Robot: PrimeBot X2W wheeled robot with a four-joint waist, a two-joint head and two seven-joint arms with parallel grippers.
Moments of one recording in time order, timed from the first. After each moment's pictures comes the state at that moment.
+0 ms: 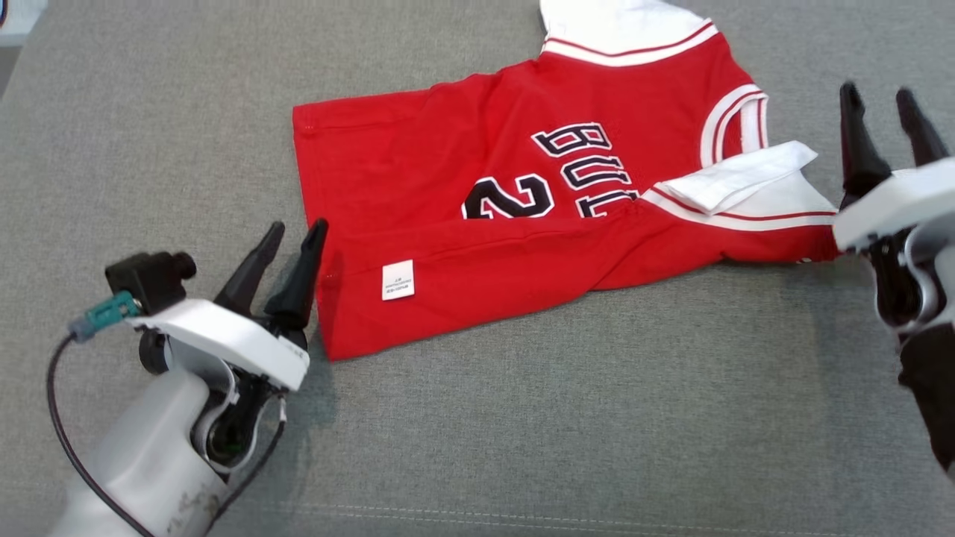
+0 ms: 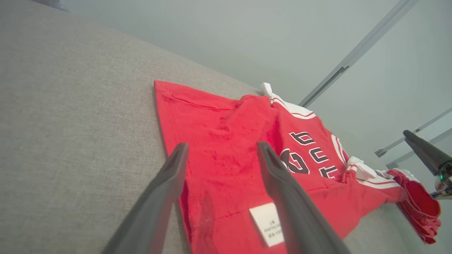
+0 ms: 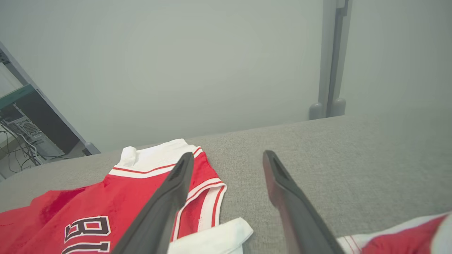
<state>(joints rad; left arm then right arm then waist) -0.60 0.38 -0.69 0.52 -1.16 -0.12 -0.25 -0.87 -0.31 0.31 0.87 0.68 0.13 -0.26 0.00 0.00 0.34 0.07</state>
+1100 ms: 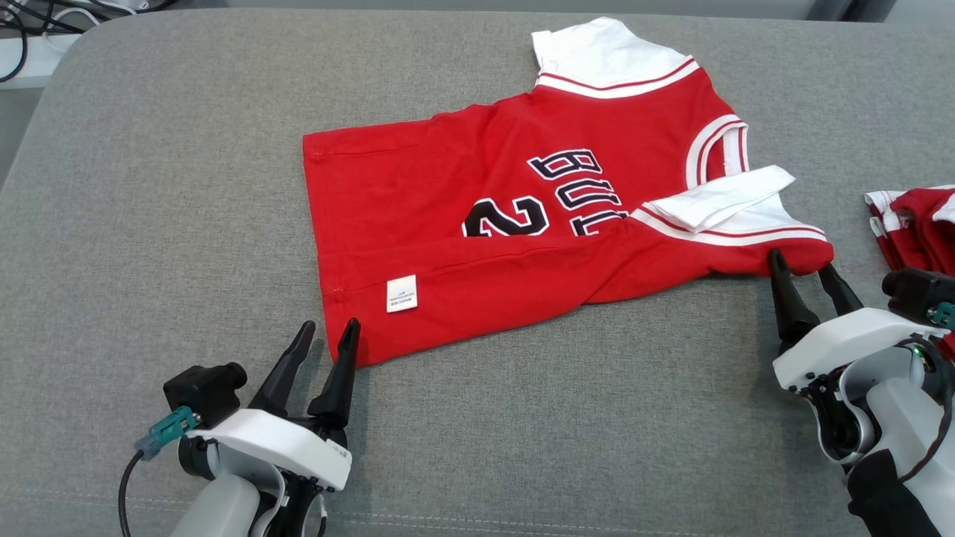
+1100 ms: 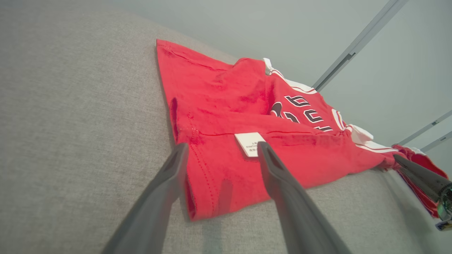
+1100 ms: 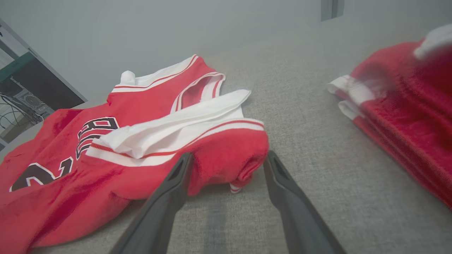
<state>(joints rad) -0.27 0.17 -0.37 0.46 -0.75 -0.12 -0.25 -0.57 -0.25 0.33 0.83 0.74 0.13 -0.26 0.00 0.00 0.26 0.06</state>
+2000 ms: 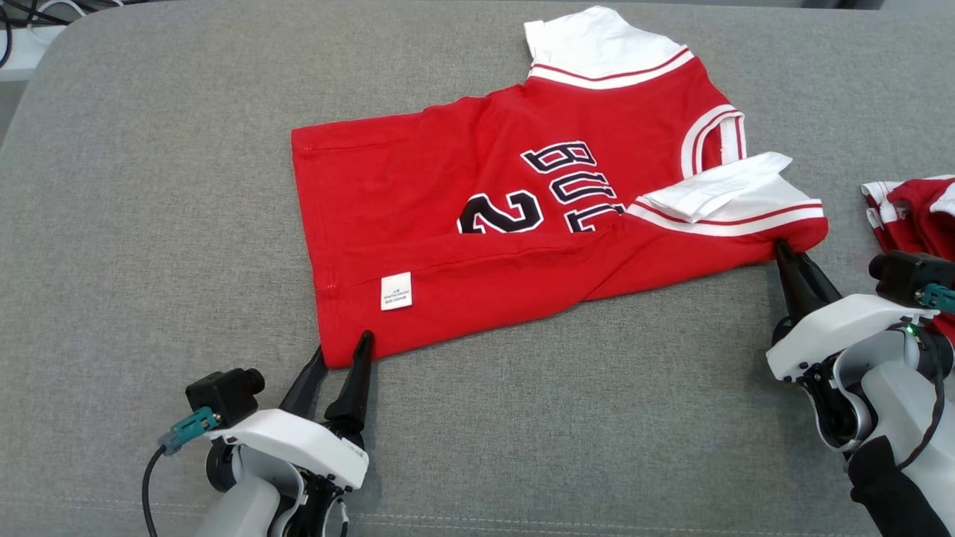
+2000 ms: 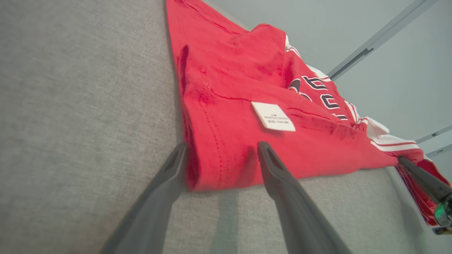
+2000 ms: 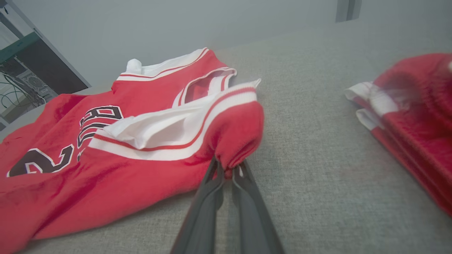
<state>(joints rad) -0.32 0.13 -0.42 0.59 -0.88 -0.12 -0.25 -0.61 -0.28 0.43 0.83 0.76 0.13 -0.26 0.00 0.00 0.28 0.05</state>
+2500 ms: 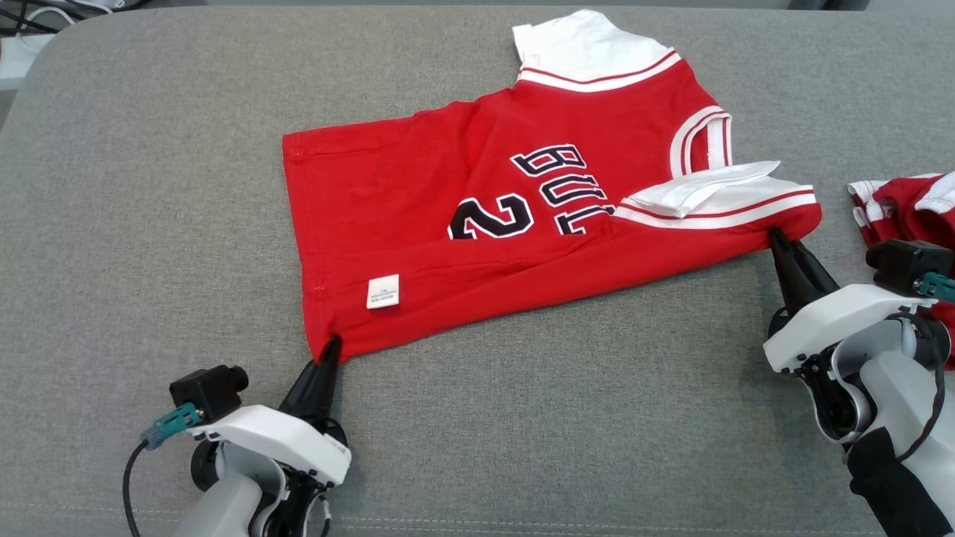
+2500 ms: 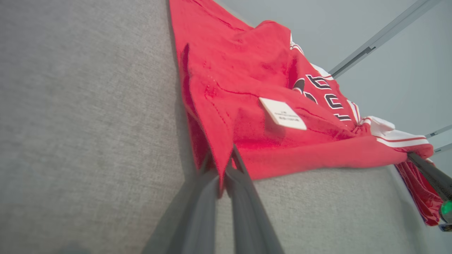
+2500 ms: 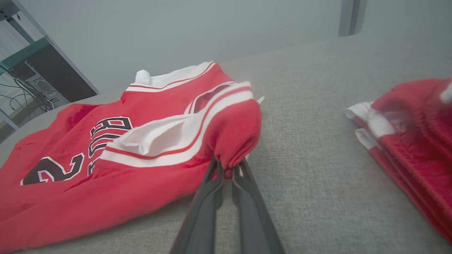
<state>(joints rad) -0.35 0.16 -0.48 0.63 -0.95 -0.12 -0.26 -0.64 -0.28 0.46 0.82 0.77 0.13 -0.26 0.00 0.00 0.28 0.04</state>
